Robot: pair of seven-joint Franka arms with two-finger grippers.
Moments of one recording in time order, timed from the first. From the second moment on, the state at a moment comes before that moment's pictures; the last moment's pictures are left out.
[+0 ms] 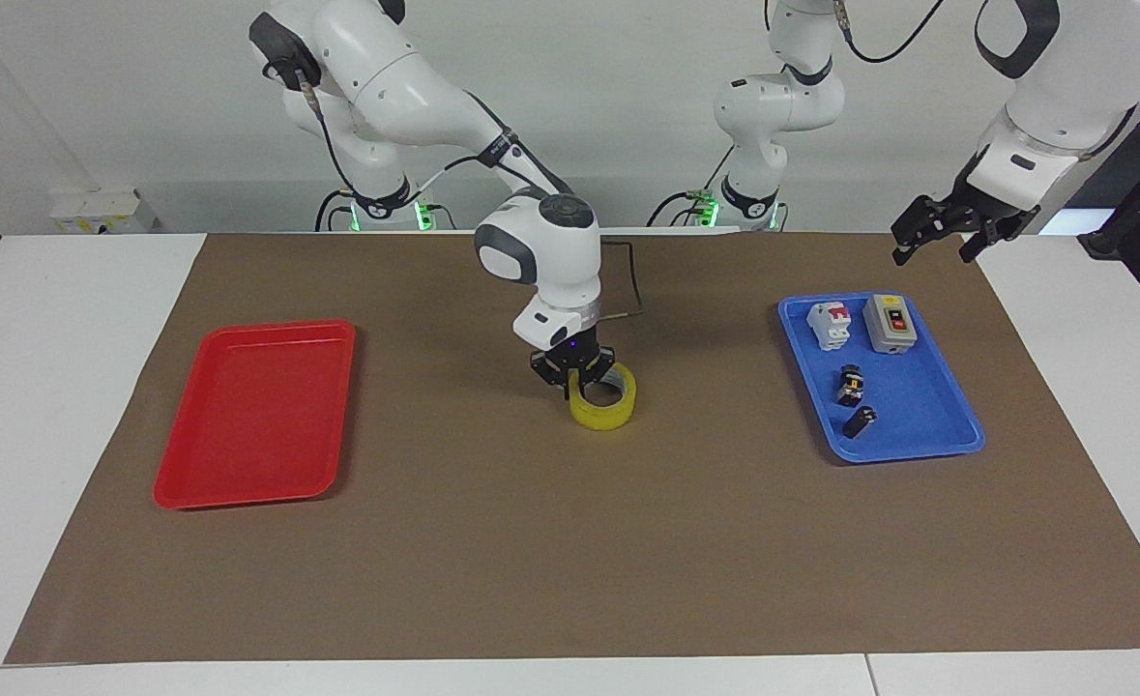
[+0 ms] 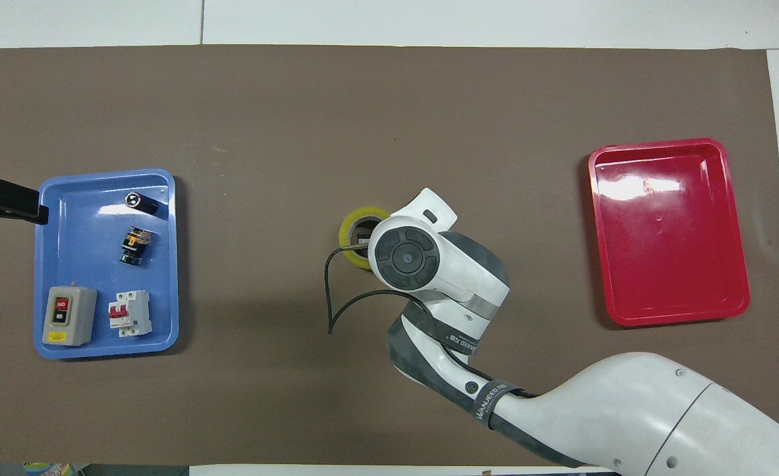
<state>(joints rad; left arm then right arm) 0.02 -0.04 -0.04 -1.62 -0.02 1.52 0.01 0.09 0.47 0.60 -1.83 -0.54 2.31 0.98</state>
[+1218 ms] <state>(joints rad) 0.02 -0.04 -0.04 -1.62 -0.02 1.52 0.01 -0.01 0.06 -0.21 -2.17 0.01 2.36 -0.46</state>
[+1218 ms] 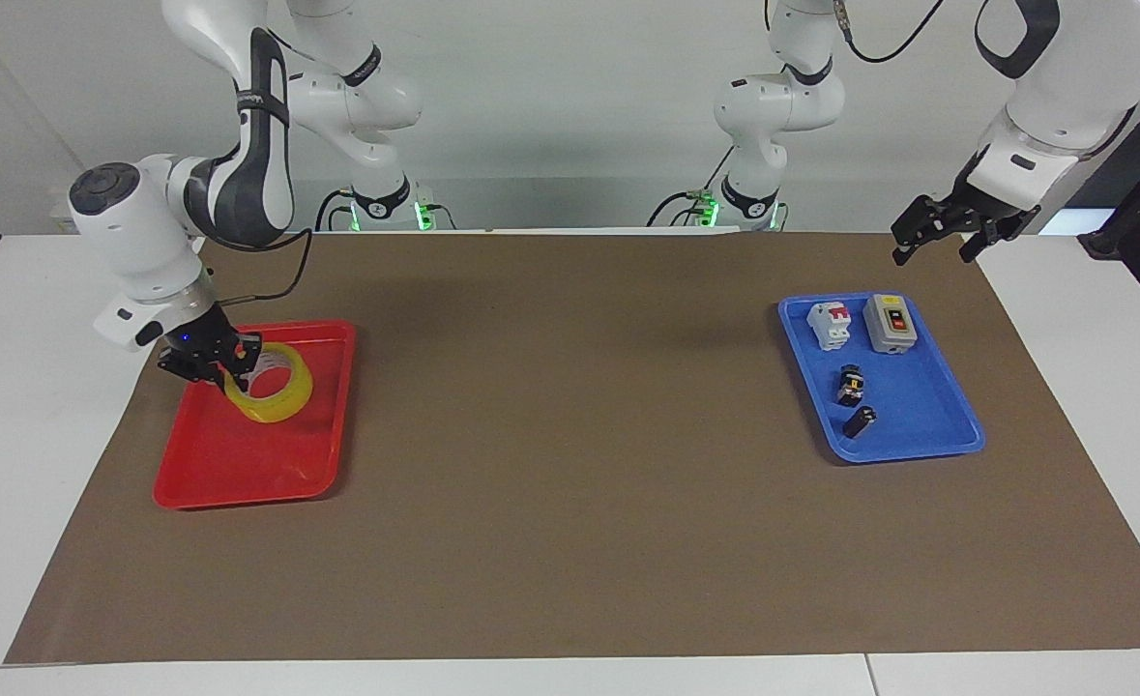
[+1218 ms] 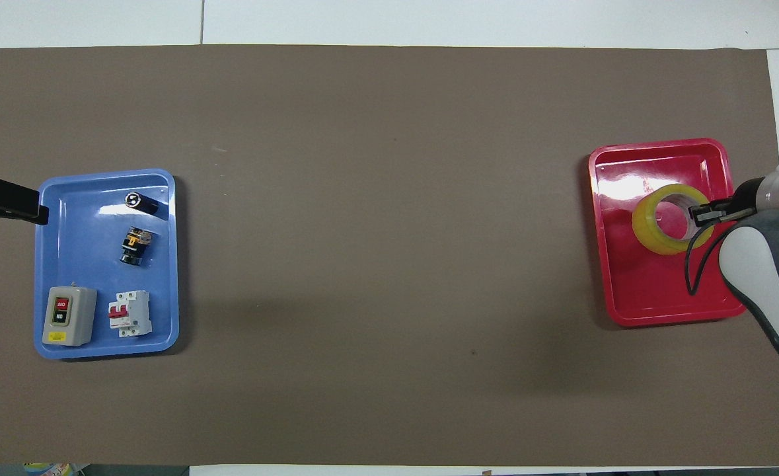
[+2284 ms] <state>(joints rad) 0.02 -0.04 -0.04 -1.62 -0.02 1.52 0.01 -0.02 0.10 -0.24 -2.27 0.01 2.53 -0.49</state>
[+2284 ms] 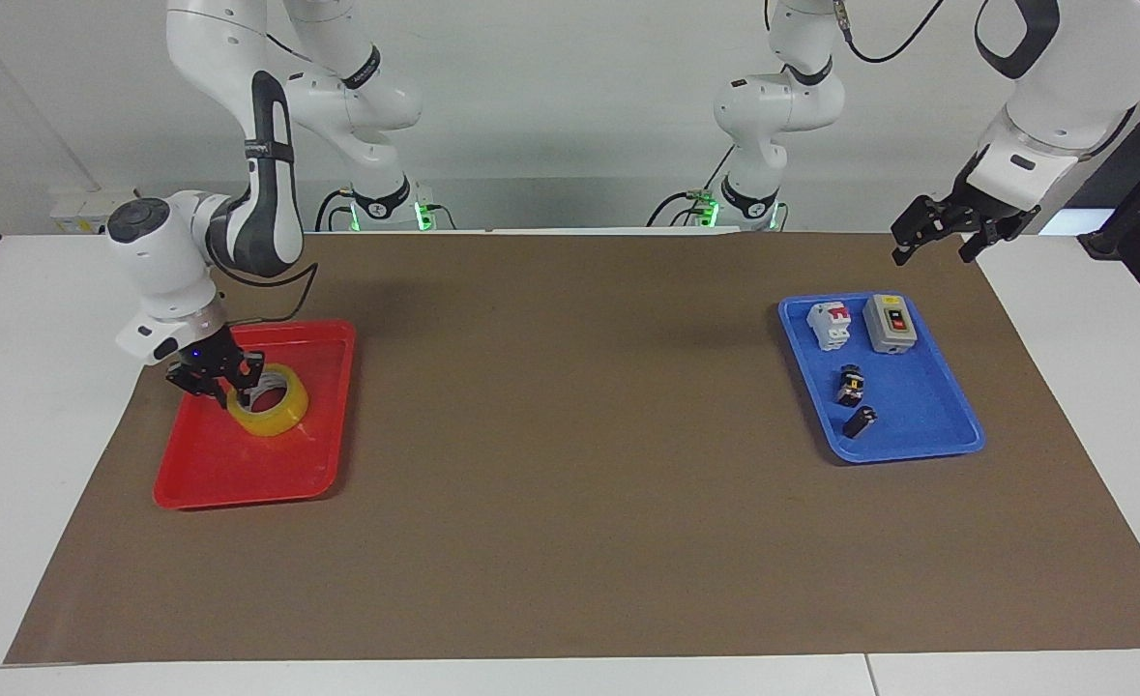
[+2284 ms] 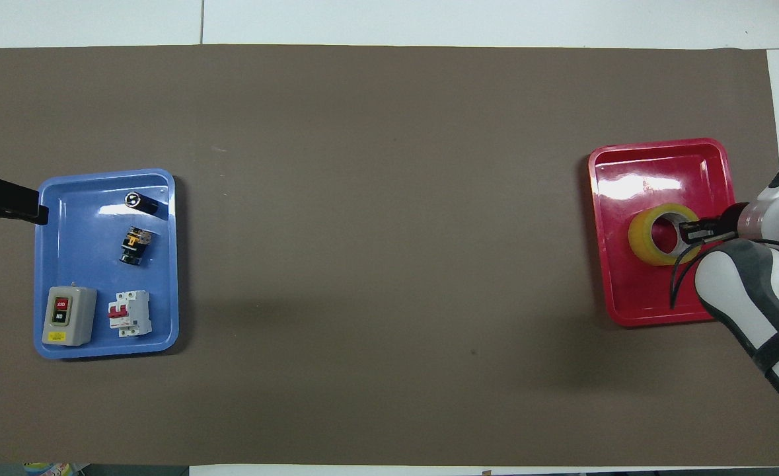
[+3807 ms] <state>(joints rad) 0.02 -0.04 -0.03 -1.62 -0.02 1.52 0.01 -0.04 -0.03 -0.12 -1.55 0.00 1.47 -0.11</state>
